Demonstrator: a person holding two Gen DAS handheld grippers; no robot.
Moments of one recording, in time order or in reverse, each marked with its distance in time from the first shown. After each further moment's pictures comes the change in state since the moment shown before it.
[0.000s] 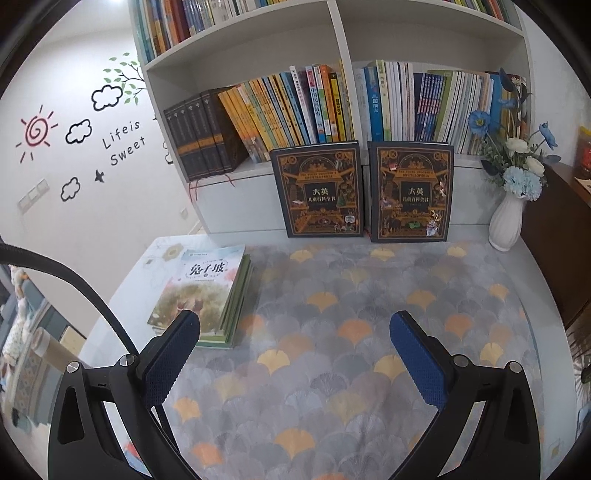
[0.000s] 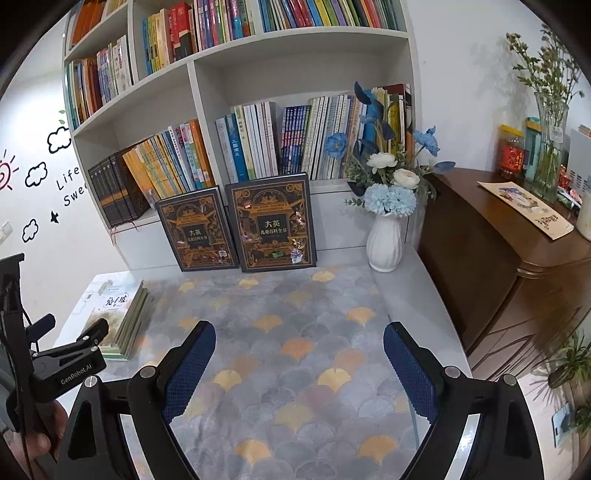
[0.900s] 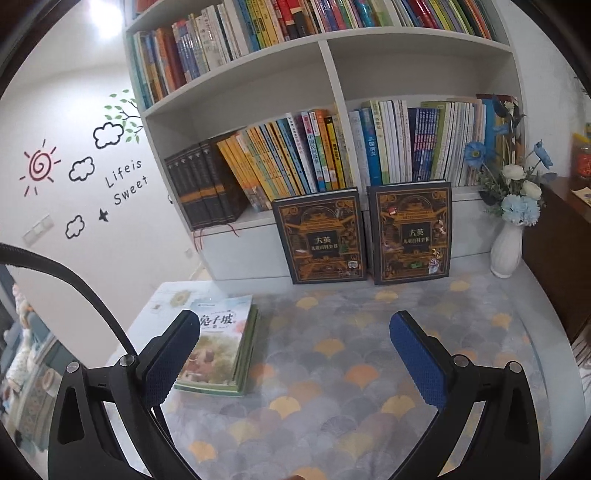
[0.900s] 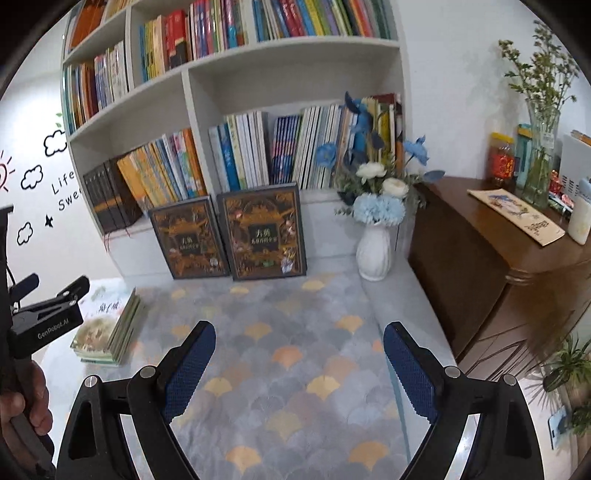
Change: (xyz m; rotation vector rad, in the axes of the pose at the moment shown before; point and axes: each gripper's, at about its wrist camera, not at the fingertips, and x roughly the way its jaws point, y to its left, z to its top) left arm -0.013 -0.004 0.037 0.044 -0.137 0.025; right arm -0.002 -0.005 0.002 -0.001 -0.026 -0.025
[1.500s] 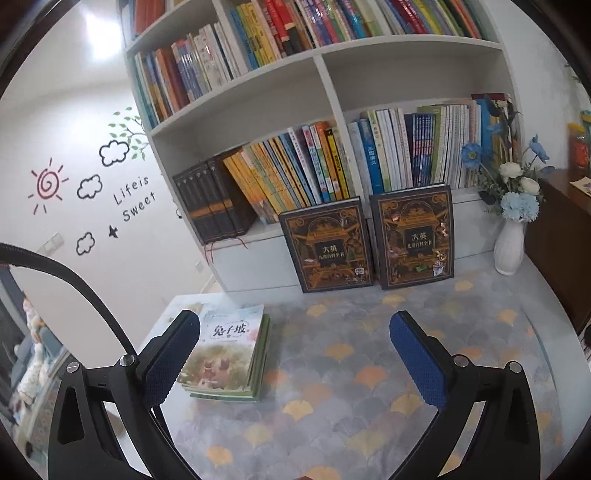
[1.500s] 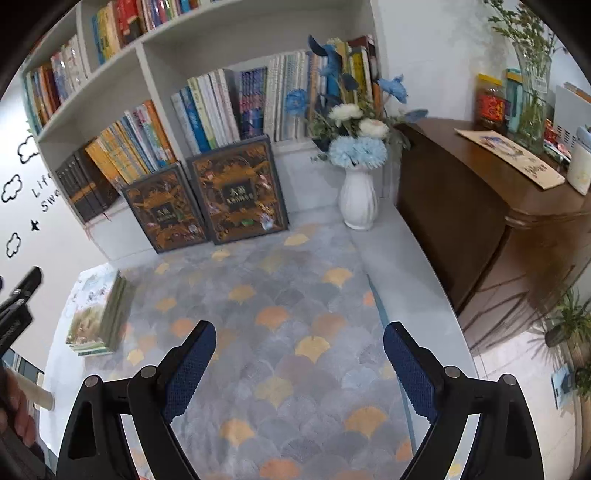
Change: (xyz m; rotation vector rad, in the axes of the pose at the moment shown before) left arm -0.021 -0.001 0.002 0.043 -0.038 0.036; right arm 0.022 -0.032 -0.014 0.104 0.149 -0.013
